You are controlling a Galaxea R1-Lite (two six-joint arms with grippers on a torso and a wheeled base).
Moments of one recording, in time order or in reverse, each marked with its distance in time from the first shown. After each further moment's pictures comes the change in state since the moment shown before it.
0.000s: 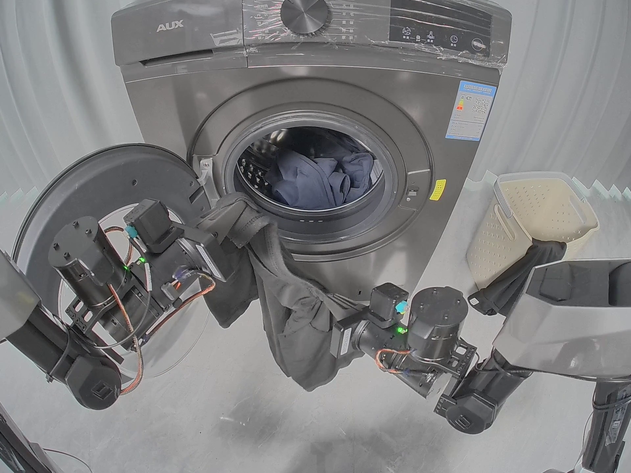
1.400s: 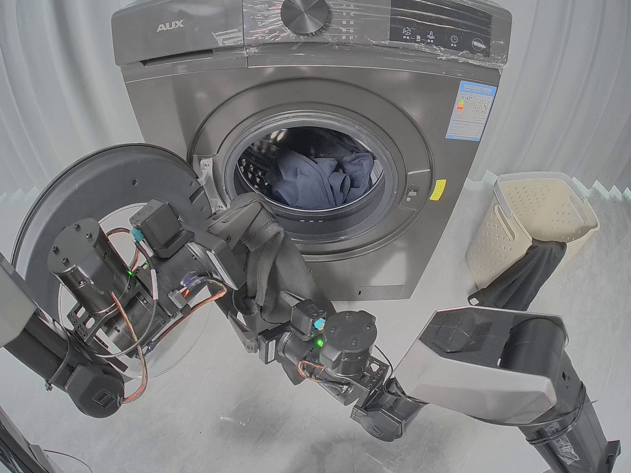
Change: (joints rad) left arm -0.061 -0.018 0.002 0.000 0.000 0.021; right arm 0.097 0.329 -0.446 -0.005 0.029 -0.023
